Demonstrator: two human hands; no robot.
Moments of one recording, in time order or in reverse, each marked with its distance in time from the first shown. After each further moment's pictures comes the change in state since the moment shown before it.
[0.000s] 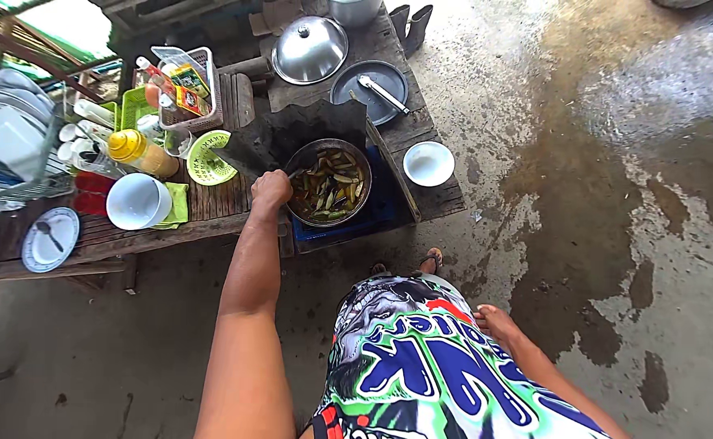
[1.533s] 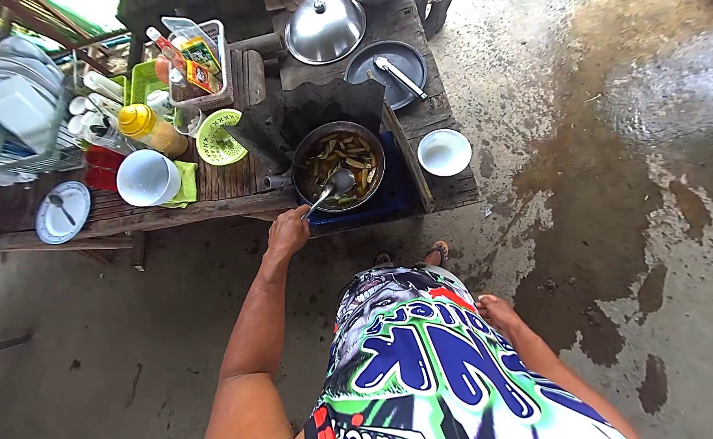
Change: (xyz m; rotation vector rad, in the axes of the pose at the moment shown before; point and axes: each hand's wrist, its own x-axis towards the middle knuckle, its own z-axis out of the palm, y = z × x) left_hand -0.092 -0.044 0.102 -0.296 0.082 0.197; right_hand -0.008 -0.013 0.012 -0.060 -0.021 -0.010
